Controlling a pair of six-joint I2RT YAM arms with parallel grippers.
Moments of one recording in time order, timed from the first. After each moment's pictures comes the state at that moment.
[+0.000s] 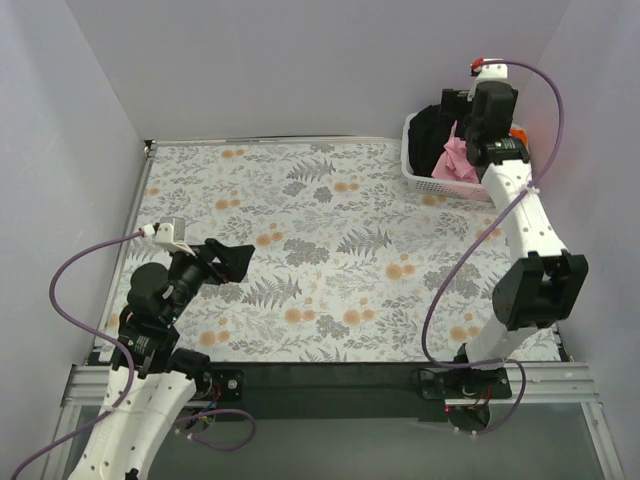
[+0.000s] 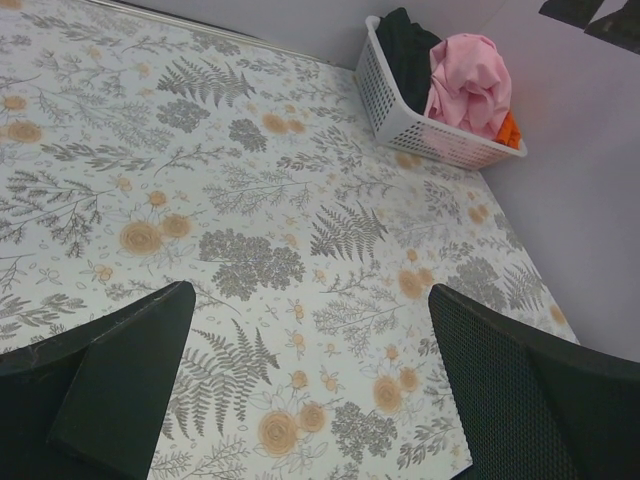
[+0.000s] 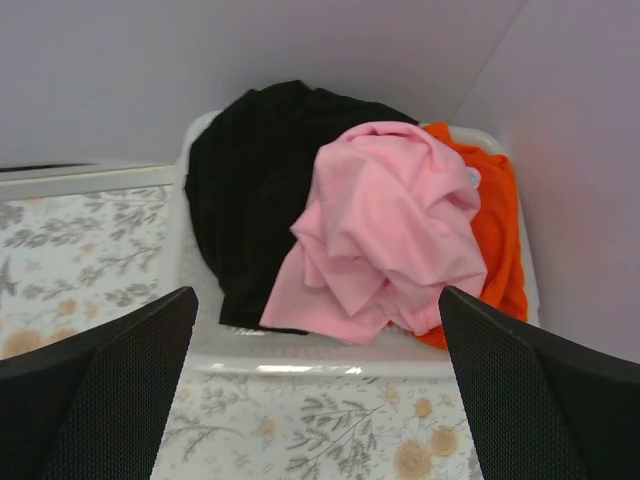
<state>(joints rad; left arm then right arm) -0.28 0.40 0.63 -0.32 0.17 -0.51 0.12 1.63 1.65 -0.33 0.25 -0.01</state>
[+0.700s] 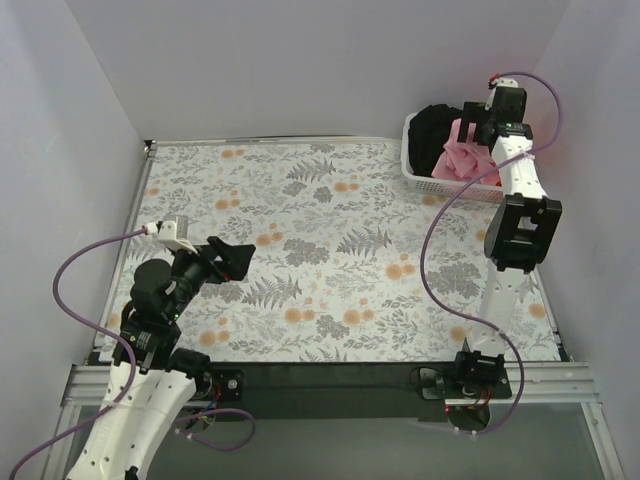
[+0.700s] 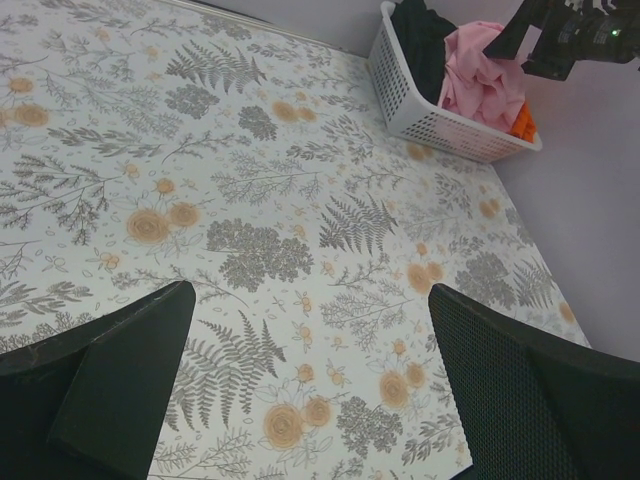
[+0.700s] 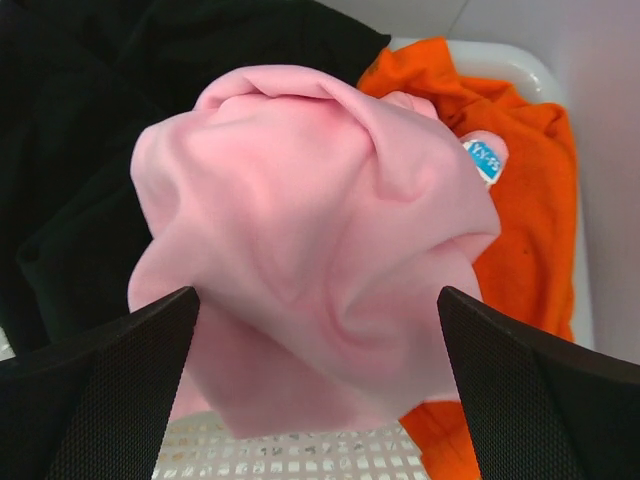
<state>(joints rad) -0.28 0.43 0.63 -0.33 0.16 -0.51 -0.12 2.21 2.10 -0.46 0.07 -0.02</state>
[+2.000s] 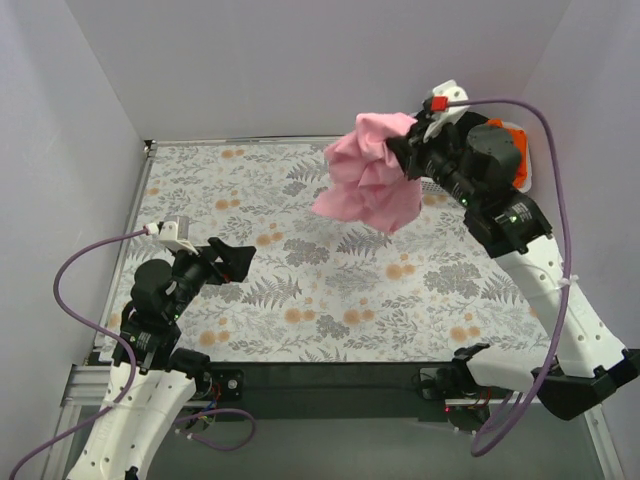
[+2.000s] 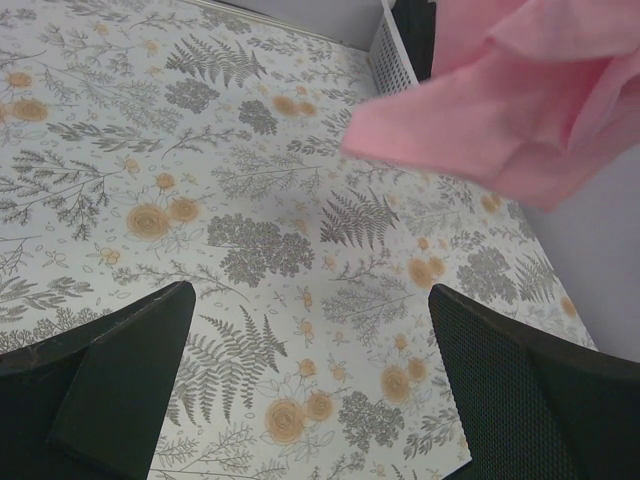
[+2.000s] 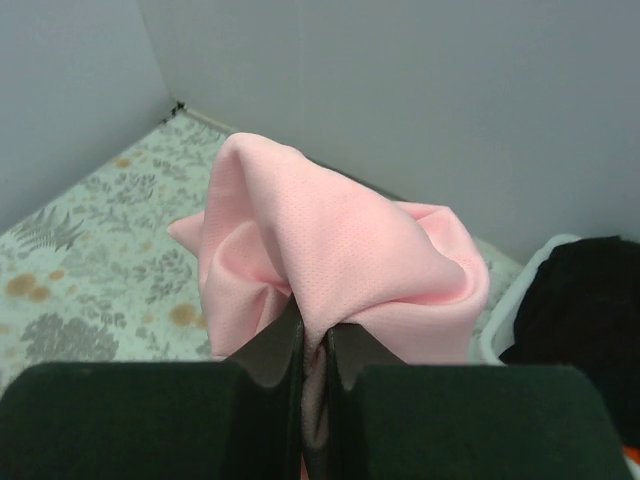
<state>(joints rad) -0.28 0.43 0.63 -0.34 0.17 -0.50 0.51 1.20 1.57 -0.37 -0.07 -0.01</state>
